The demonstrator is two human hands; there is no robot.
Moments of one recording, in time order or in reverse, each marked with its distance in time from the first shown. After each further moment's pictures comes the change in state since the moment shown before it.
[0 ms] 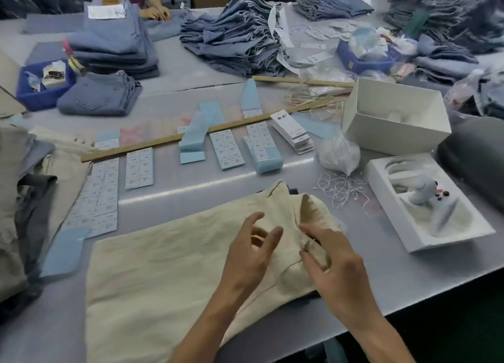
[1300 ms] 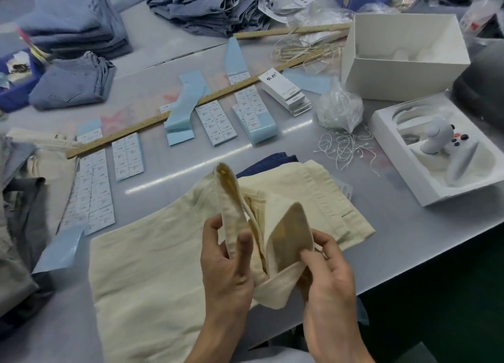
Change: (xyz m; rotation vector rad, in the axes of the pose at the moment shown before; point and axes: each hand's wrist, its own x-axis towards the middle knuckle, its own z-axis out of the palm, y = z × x) left_hand -0.050 0.010 -0.004 -0.268 0.270 0.041; right_hand -0.033 -0.055 0.032 1.160 0.244 0.905
